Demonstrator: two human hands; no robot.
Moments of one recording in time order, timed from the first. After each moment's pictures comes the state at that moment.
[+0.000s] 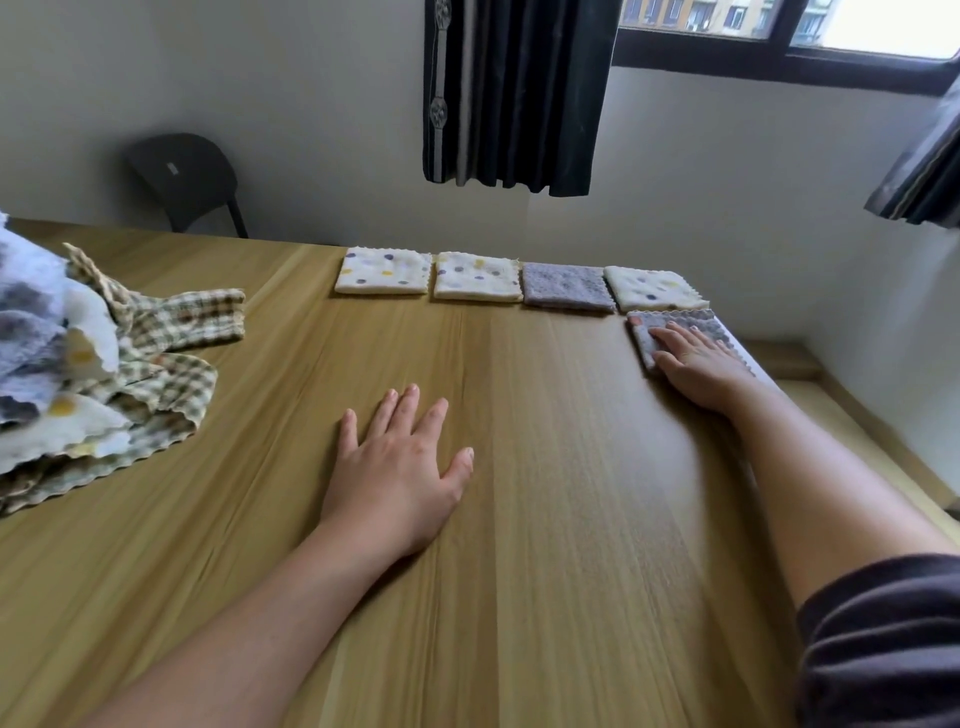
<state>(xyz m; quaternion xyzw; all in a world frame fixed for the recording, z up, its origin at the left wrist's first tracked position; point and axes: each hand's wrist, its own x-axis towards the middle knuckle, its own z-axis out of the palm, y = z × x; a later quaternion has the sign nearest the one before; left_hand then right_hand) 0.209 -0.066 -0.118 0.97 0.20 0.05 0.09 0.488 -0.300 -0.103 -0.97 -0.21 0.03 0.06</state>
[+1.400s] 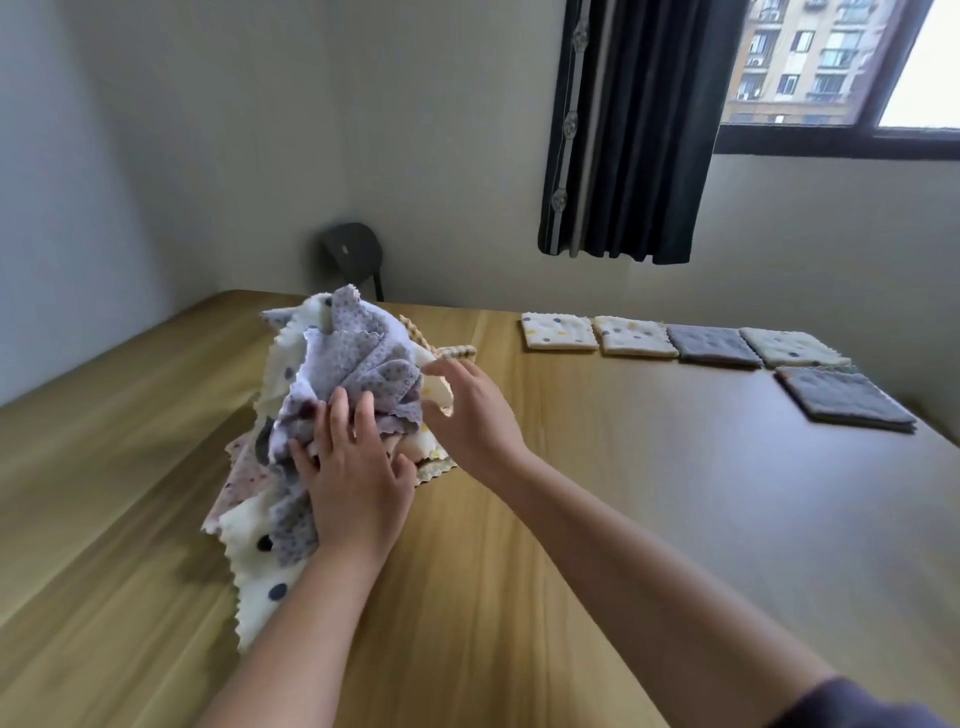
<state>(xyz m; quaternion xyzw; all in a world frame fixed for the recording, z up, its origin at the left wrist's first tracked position) 0.034 0.134 -0.109 0.88 0.35 0.31 0.07 0.131 0.048 -0.051 -0.80 -0.44 -0.07 0.40</state>
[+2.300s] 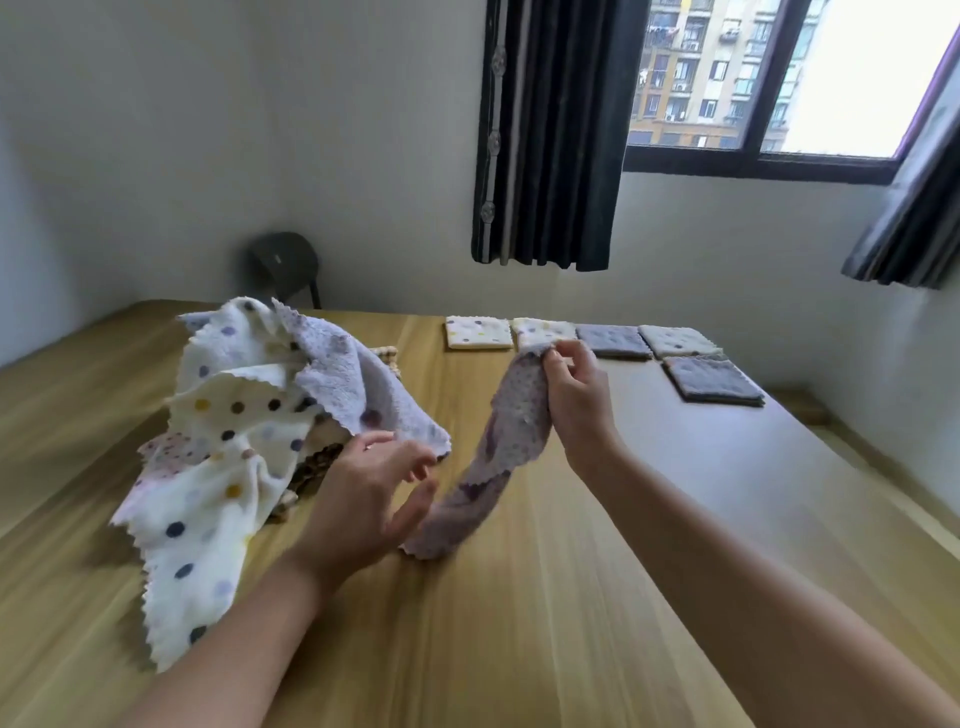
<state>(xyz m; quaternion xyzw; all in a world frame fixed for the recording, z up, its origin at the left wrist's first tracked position) 0.029 0.061 -0.089 0.88 -0.10 0.44 0.13 0.172 -0.103 -0.017 -0.70 -0.18 -0.06 0.69</state>
